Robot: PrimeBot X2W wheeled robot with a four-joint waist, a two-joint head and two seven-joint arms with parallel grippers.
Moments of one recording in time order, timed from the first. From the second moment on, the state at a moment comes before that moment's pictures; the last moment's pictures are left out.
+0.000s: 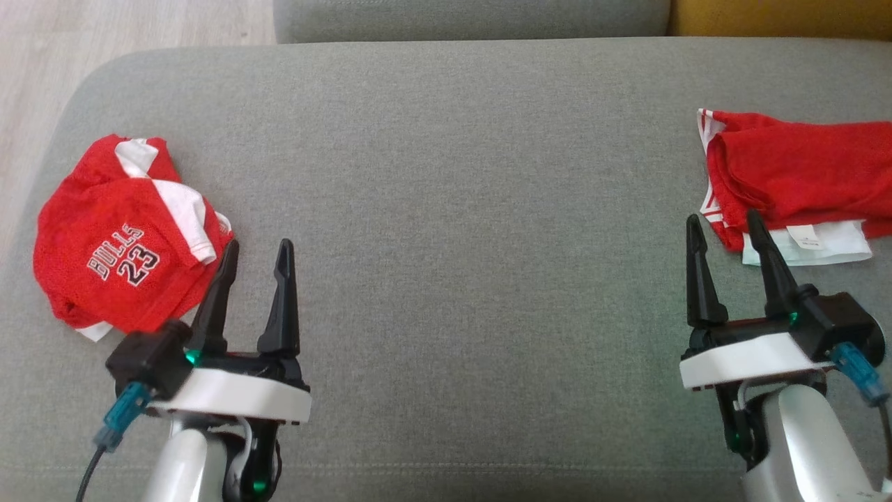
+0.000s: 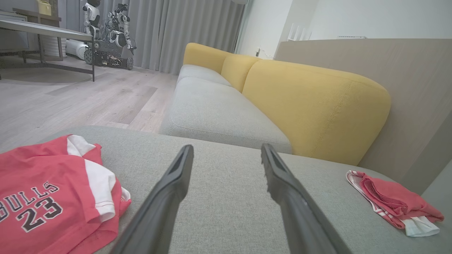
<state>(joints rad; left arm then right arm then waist) -0.06 0.04 -0.15 0.07 -0.30 -0.09 -0.26 -0.15 -0.05 0.02 0.23 0.09 0.12 -0.25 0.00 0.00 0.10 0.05</state>
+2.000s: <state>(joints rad) -0.01 0.04 0.00 -0.01 -0.35 -0.04 -0.26 -0.15 -0.05 0.16 0.28 0.10 0.12 -0.25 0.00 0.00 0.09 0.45</state>
